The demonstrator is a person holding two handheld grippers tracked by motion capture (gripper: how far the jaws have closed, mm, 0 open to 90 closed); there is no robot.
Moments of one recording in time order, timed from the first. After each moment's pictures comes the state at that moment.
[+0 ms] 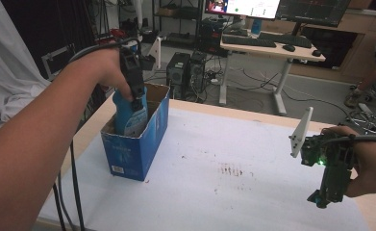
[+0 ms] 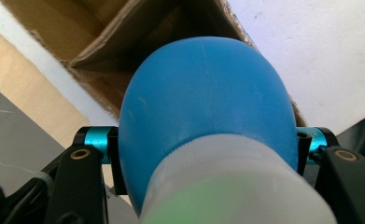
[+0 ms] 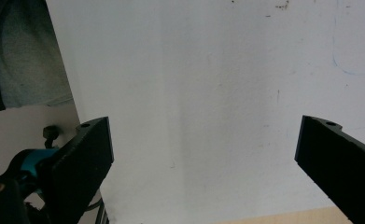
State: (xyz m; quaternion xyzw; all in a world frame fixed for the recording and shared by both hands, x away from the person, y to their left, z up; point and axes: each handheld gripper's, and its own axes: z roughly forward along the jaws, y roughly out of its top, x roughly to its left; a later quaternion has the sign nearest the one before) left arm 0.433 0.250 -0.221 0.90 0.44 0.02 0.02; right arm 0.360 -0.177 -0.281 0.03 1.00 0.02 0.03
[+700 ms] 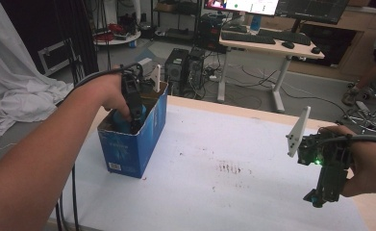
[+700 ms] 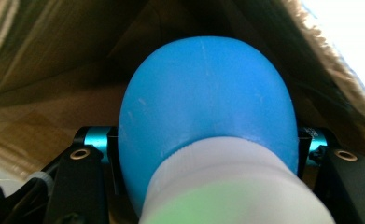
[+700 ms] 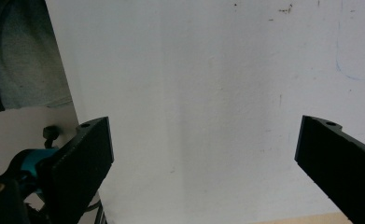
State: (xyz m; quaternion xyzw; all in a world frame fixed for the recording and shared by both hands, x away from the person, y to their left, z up) left arm 0.438 0.249 -0.289 0.92 0.40 0.00 0.01; right arm 0.361 -0.174 -0.285 0.03 1.00 0.02 0.03
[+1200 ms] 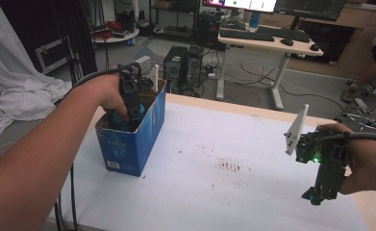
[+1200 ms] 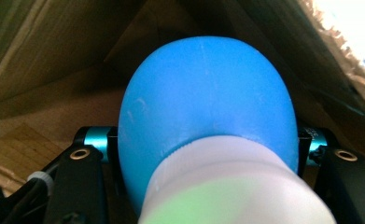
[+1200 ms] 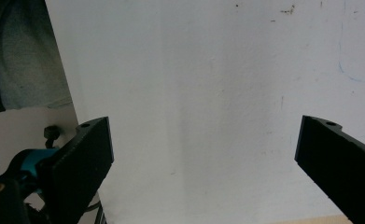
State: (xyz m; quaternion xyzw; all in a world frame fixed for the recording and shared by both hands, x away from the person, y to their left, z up) left arm 0.441 0.252 -0.292 0.92 0.39 -0.01 0.01; right arm 0.361 -0.173 -0.288 0.03 1.00 0.02 0.03
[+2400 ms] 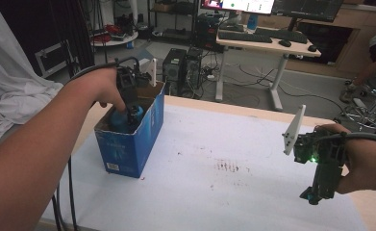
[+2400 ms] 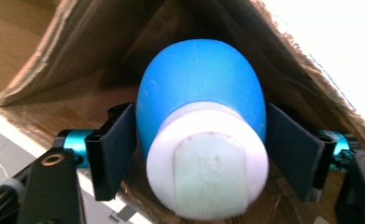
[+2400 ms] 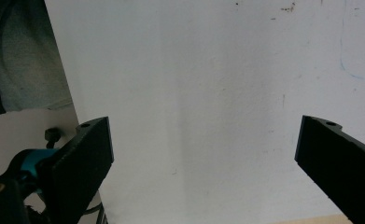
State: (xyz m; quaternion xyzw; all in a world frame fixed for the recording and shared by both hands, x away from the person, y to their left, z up) left arm 0.436 0.248 -0.265 0.92 0.38 0.02 0.01; right arm 0.360 -0.175 -0.289 0.03 1.00 0.02 0.03
